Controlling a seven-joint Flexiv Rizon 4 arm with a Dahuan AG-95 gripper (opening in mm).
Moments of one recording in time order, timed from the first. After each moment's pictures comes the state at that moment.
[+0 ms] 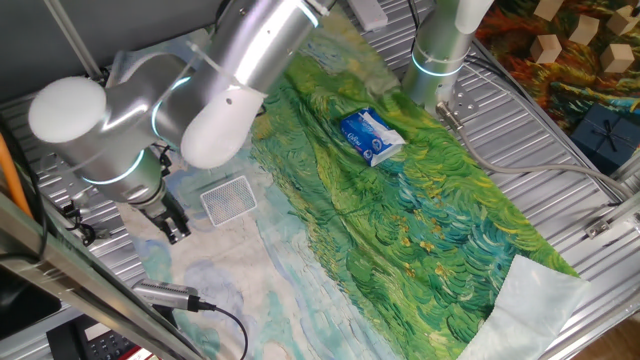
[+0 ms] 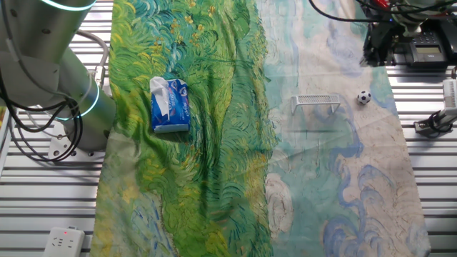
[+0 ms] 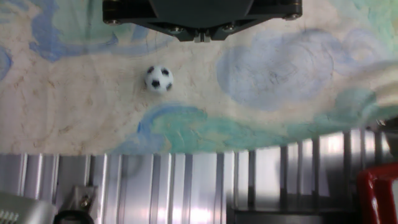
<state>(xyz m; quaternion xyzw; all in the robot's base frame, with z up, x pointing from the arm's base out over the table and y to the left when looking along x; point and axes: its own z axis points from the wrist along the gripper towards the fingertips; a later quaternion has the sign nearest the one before) 0.709 0.121 0.104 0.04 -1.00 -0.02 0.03</state>
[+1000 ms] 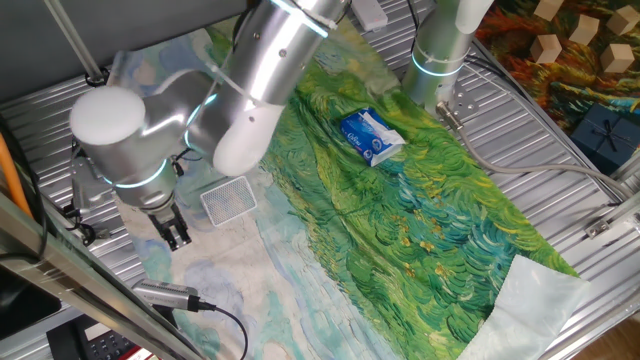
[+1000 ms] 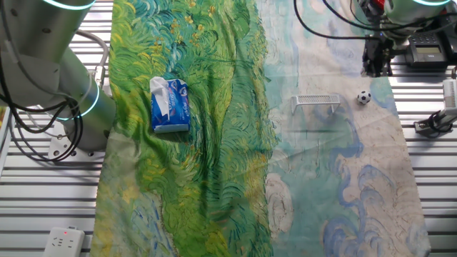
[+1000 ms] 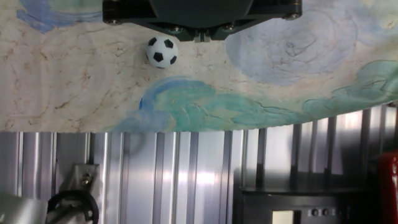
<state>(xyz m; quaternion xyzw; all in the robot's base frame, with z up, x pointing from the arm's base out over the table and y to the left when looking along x) 0.725 0.118 0.060 0.04 -1.00 -0.01 -0.02</state>
